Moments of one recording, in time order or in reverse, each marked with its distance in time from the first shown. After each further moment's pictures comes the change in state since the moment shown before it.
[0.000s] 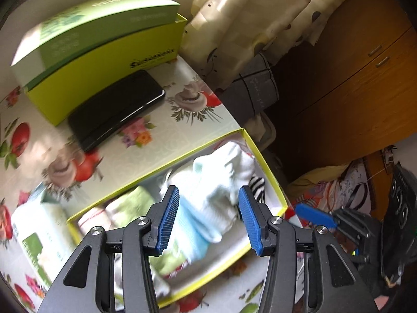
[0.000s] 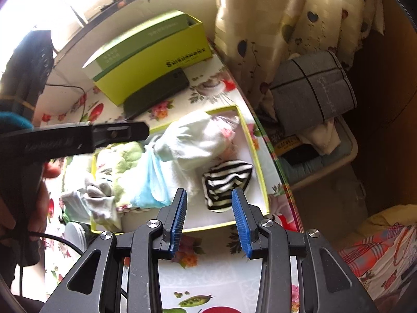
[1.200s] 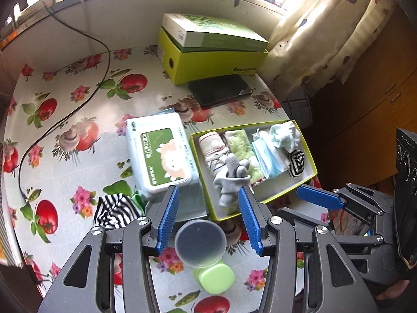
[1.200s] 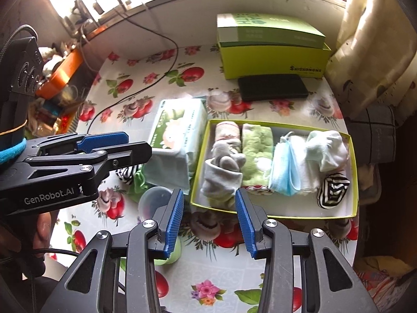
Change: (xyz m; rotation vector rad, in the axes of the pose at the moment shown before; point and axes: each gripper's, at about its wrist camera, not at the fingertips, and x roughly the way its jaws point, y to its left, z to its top) left arm -0.132 0.091 -0.136 -0.211 -0.155 0.153; right arm -0.019 0.180 -0.033 -0.341 0.076 0.112
